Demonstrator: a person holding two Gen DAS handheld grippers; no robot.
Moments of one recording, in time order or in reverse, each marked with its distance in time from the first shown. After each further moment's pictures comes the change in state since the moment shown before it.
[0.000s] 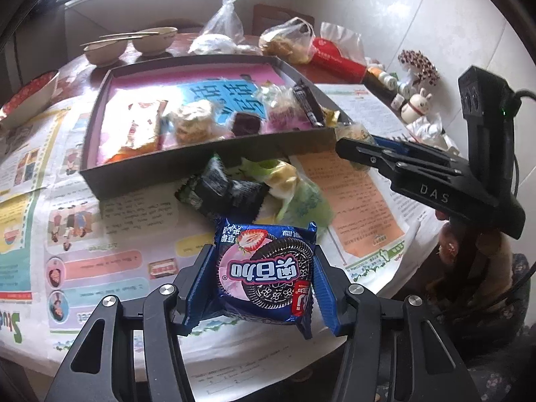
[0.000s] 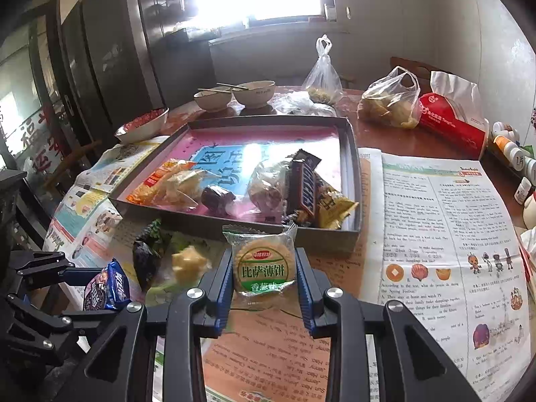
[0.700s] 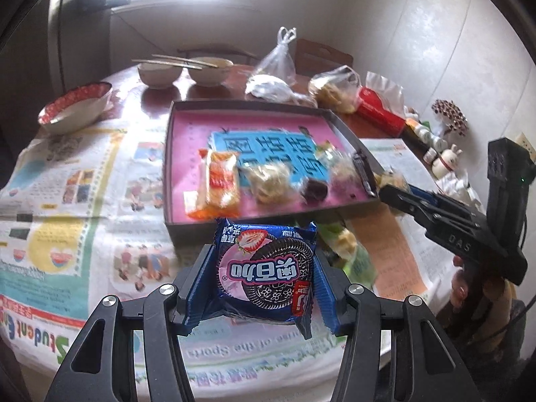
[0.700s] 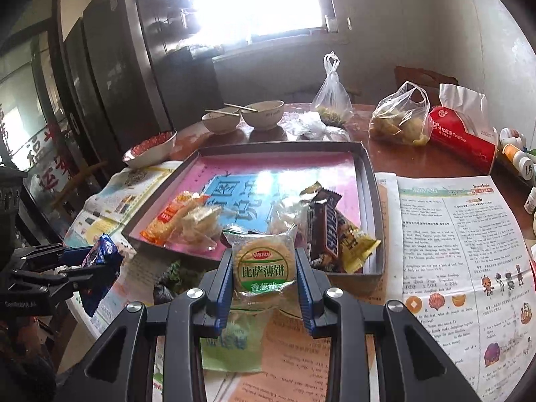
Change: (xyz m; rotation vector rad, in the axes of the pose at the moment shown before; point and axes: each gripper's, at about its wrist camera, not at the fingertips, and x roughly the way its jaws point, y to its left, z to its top) left arm -0.033 0.051 0.033 -0.108 -0.138 0.102; right arm 0.005 0.010 0.025 0.039 -0.068 0.037
